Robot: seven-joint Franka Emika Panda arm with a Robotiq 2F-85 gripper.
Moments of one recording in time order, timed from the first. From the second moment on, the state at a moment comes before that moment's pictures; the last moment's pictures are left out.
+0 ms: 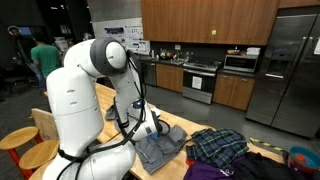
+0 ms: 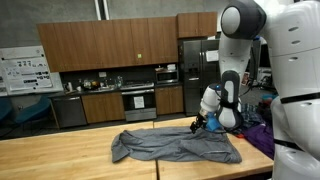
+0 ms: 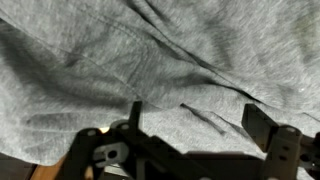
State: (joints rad) arm 0.94 0.21 -0.94 -2.78 -0.78 3.46 0.58
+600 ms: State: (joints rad) arm 0.94 0.21 -0.94 -2.78 -0.78 3.45 0.58
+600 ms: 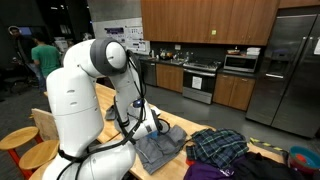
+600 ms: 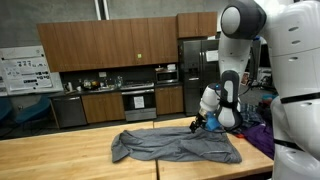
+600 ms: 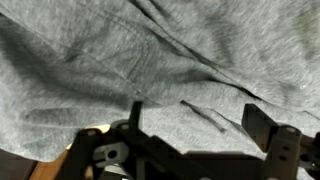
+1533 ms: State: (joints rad) arm 0.77 0.01 -0.92 -2.75 -0.74 3.24 0.56
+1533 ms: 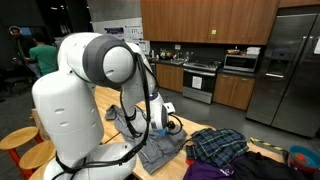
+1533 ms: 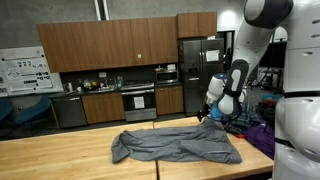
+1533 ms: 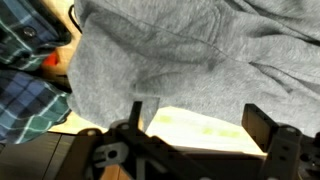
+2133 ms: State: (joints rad) arm 1.10 -0.32 -1.40 -2.70 -0.40 3.02 0.36
